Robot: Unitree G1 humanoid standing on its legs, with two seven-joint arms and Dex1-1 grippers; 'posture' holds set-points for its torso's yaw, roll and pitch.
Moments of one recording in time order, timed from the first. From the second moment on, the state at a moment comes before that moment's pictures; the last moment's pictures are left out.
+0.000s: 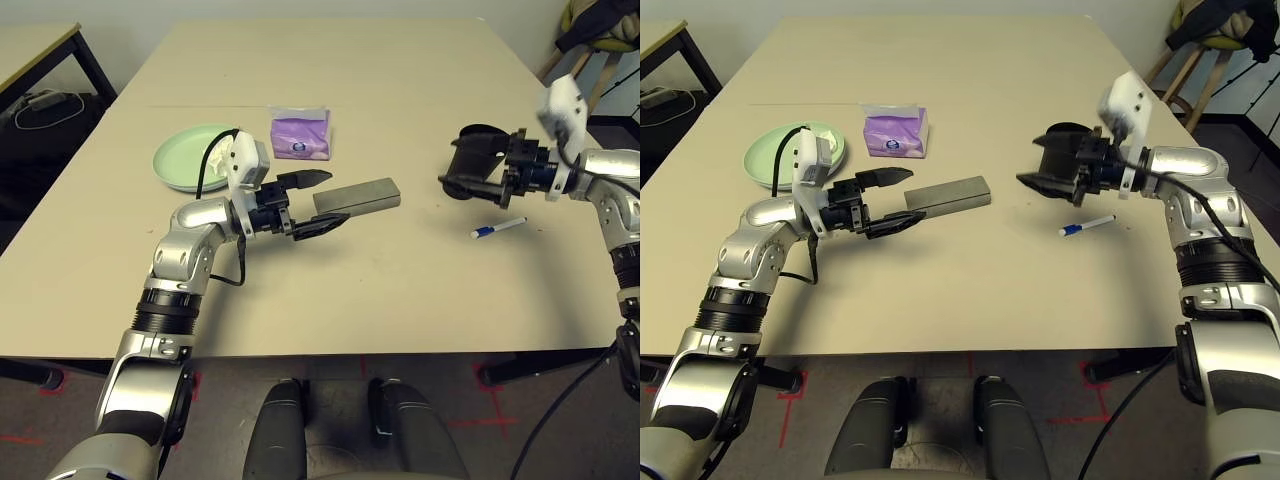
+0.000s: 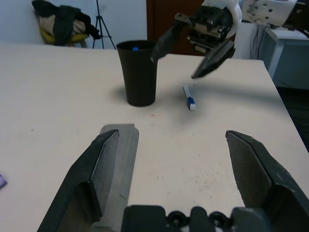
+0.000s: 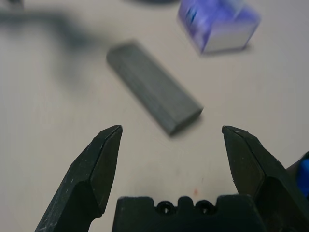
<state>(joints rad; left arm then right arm) -0.64 0.42 -0.03 0.21 -0.37 0.22 -1.16 -0.87 -0.76 0.12 0.64 0.14 0.00 1.37</state>
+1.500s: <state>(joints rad) -0.56 0.44 -0.04 0.08 -0.39 0.26 -1.06 -1.25 -0.79 0.50 1.21 -0.54 -0.78 1.46</state>
